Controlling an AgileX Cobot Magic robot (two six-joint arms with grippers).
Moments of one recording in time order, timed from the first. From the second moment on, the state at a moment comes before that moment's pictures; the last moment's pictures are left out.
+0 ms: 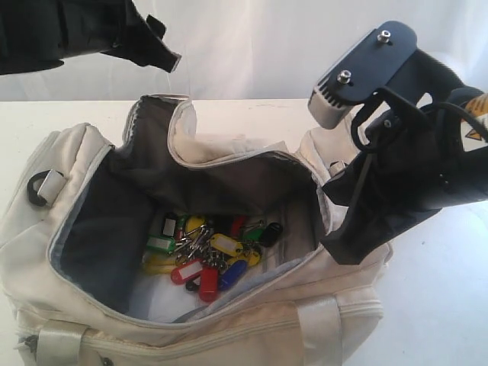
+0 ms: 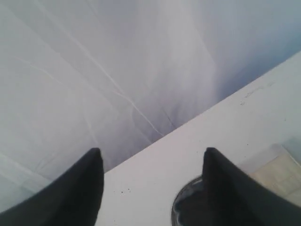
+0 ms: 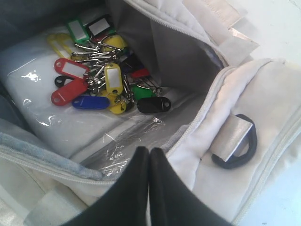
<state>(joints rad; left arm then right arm) -0.46 1.57 -1.28 -1.75 -0.43 2.11 0.54 1.08 -0.92 0.00 0.75 -0.21</state>
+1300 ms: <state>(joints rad) -0.33 1.40 -1.16 -0.96 0.83 0.97 0.54 1.08 -0.92 0.00 0.75 -0.18</state>
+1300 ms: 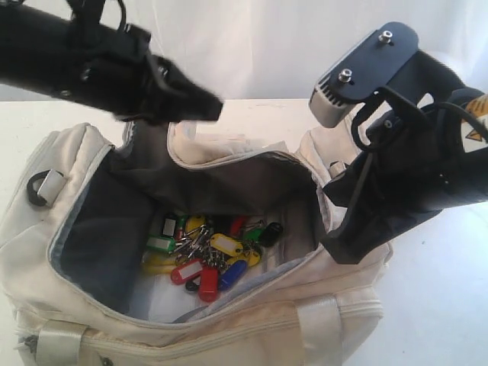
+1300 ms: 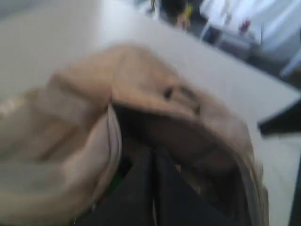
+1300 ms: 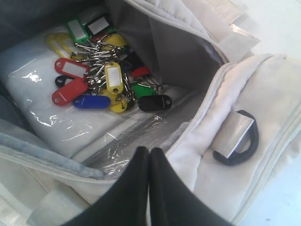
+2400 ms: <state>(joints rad) -0.43 1.91 -1.44 -0.93 0.49 0.92 0.54 1.08 -0.92 0.00 0.75 -0.18</state>
